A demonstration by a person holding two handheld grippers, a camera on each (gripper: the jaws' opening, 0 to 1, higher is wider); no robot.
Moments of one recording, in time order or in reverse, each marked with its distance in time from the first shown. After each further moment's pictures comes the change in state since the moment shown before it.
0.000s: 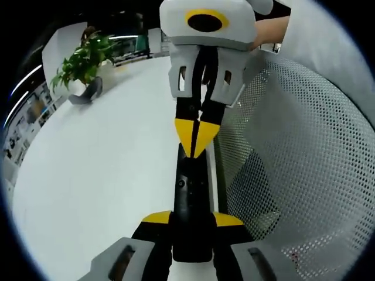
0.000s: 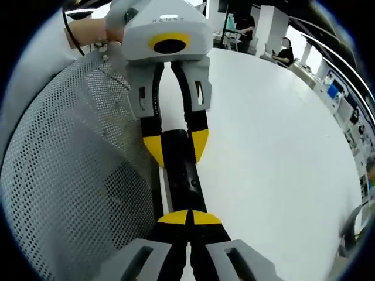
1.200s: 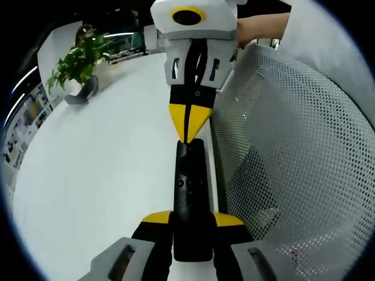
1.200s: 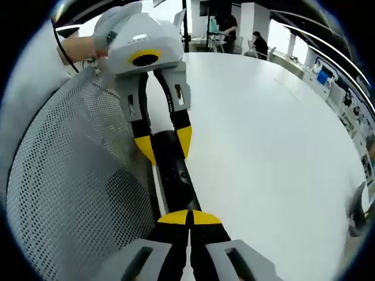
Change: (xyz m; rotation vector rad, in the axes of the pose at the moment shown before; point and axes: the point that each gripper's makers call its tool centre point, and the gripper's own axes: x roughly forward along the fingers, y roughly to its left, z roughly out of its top) left arm 0.001 0.001 0.000 0.020 0.037 -0.018; right arm -0.011 -0.006 -0.010 0.110 -0.046 0.010
